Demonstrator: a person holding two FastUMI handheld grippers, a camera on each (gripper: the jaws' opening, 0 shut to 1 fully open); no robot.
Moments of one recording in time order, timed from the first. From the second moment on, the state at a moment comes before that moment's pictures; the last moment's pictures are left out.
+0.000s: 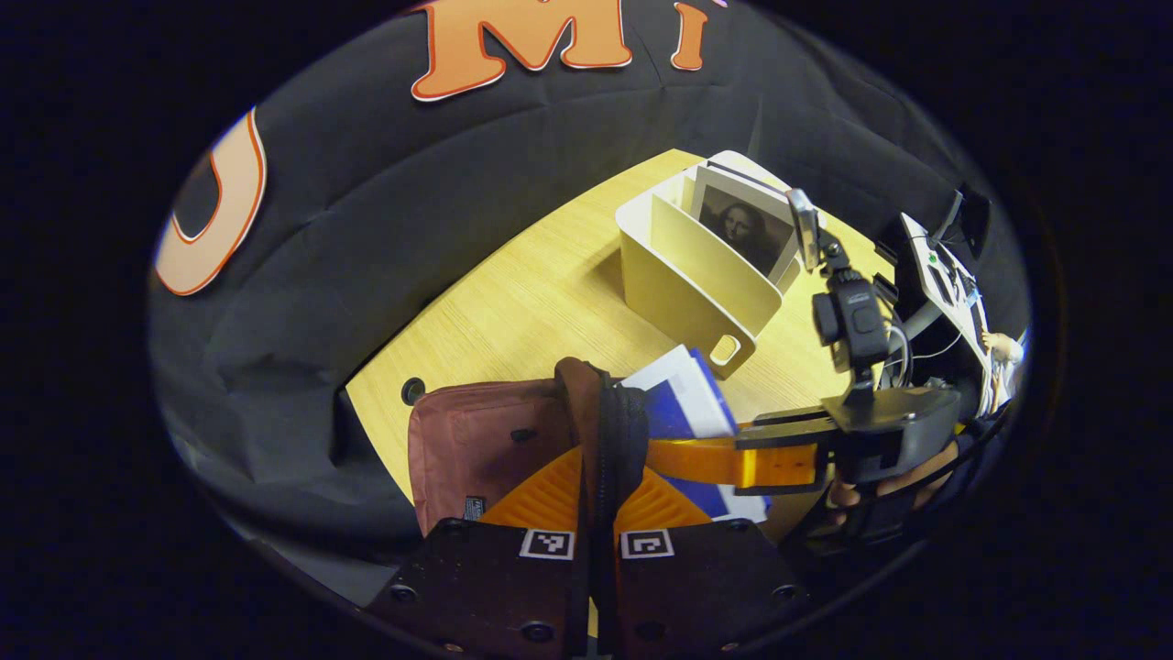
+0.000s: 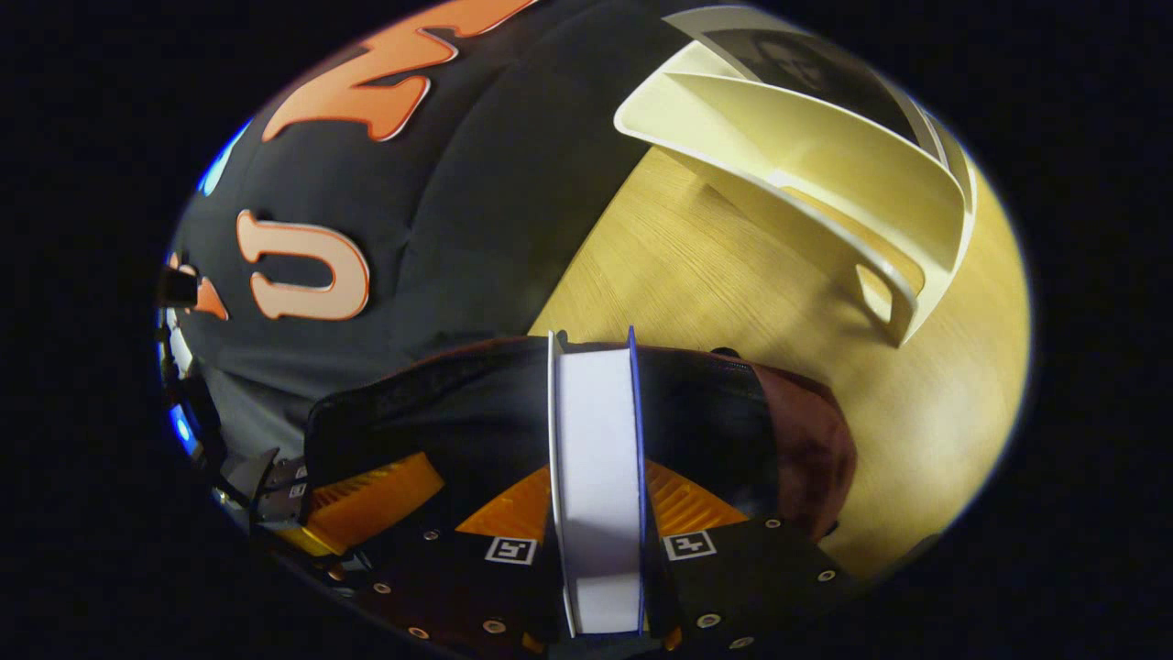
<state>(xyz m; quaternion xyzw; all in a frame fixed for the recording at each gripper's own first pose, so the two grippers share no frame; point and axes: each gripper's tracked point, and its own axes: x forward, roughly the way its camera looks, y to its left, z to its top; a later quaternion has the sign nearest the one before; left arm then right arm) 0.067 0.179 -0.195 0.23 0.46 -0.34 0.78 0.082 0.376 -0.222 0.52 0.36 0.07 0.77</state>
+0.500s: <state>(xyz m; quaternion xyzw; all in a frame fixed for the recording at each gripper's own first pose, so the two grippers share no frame) 0.063 0.176 -0.199 0.21 0.46 -0.35 0.79 0.103 0.418 -0.259 0.50 0.38 0.07 0.77</state>
